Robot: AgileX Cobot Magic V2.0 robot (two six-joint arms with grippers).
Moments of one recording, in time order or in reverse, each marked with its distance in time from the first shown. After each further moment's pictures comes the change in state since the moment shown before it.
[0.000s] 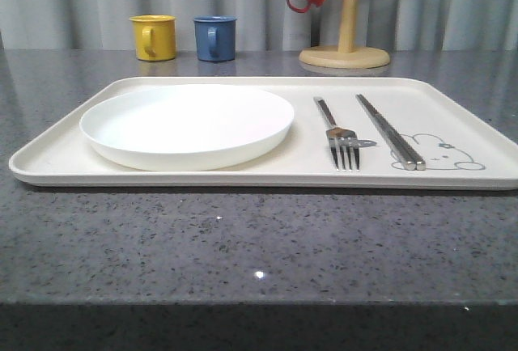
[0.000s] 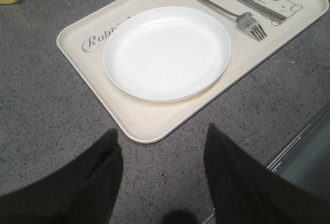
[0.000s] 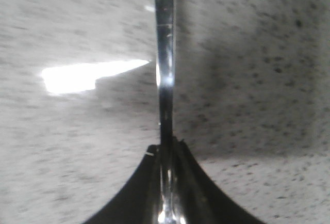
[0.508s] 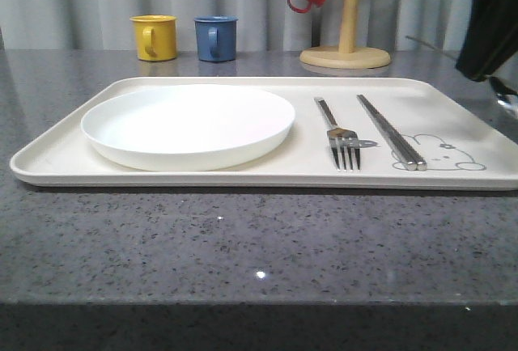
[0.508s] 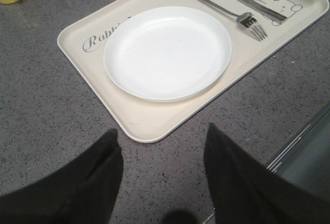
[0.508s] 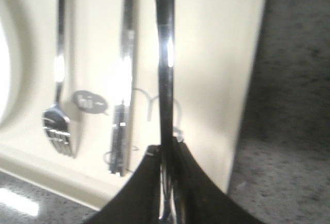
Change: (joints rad) left arm 0.000 0.000 0.000 0.000 0.000 0.000; right arm 0.299 -0.070 -0.021 0.252 0.002 -0.002
